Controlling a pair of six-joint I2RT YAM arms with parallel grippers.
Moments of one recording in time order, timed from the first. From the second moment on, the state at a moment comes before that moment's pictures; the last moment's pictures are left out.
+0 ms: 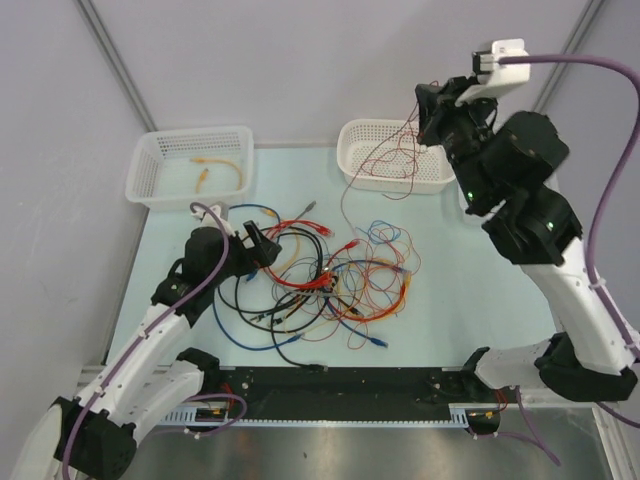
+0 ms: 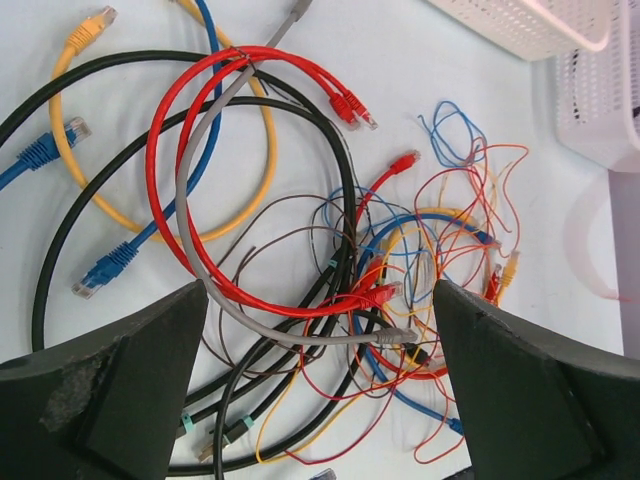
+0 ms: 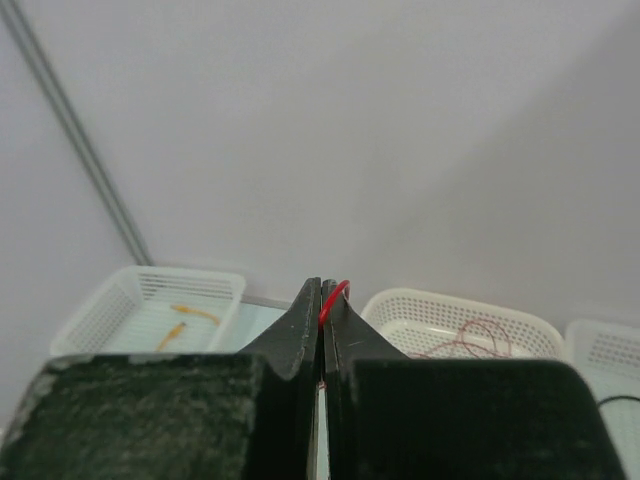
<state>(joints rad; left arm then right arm) -0.36 0.83 0.64 -0.32 0.04 -0.65 0.84 1.29 1.96 -0.38 0.52 -0.01</state>
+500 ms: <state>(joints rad) -0.36 0.77 0.64 -0.36 0.07 -0.65 0.48 1.63 2.22 -0.27 0.35 0.18</state>
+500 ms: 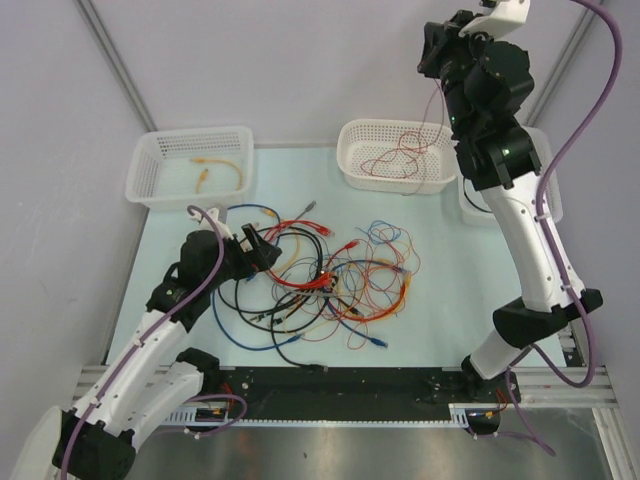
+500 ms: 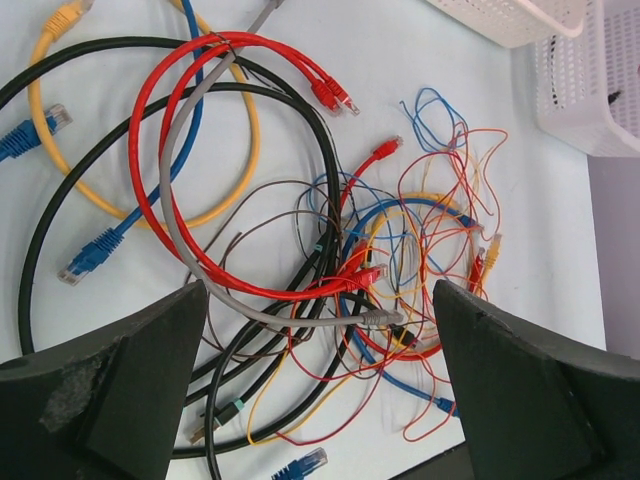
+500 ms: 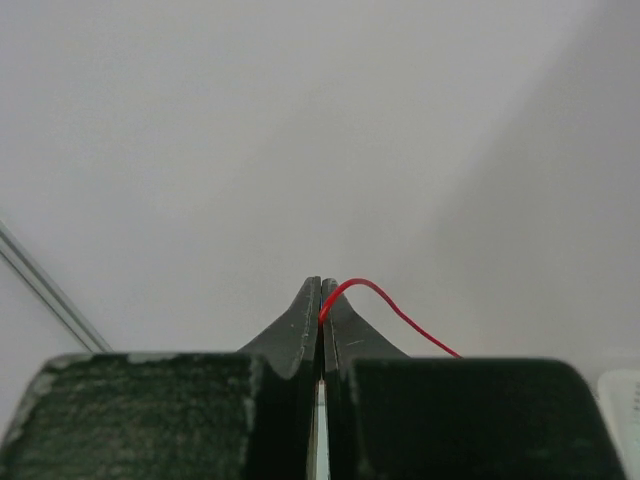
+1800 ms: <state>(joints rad) -0.36 0.88 0.52 -0.25 0.14 -0.68 0.29 2.18 2.00 0.17 0.44 0.30</state>
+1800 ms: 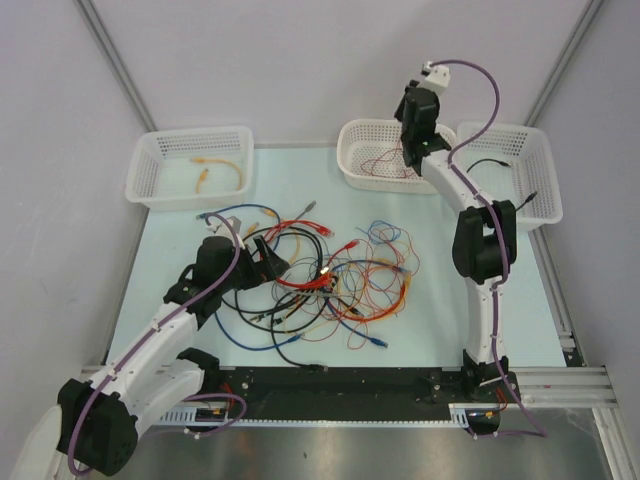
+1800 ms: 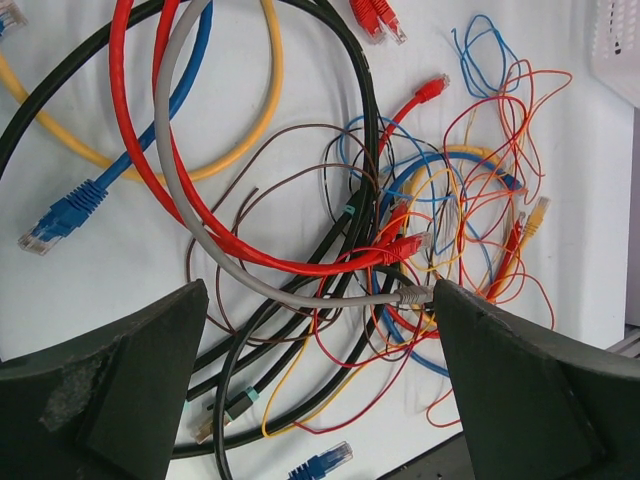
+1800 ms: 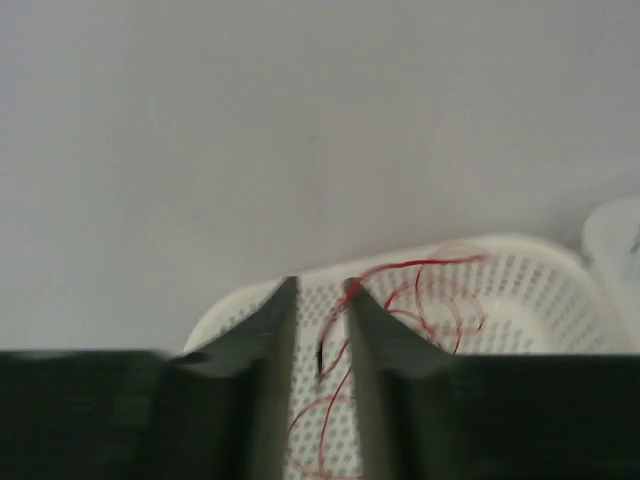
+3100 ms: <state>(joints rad) -0.36 0.87 0.62 -0.29 0.12 -0.67 0.87 1.23 0.96 -0.38 0.38 0.60</state>
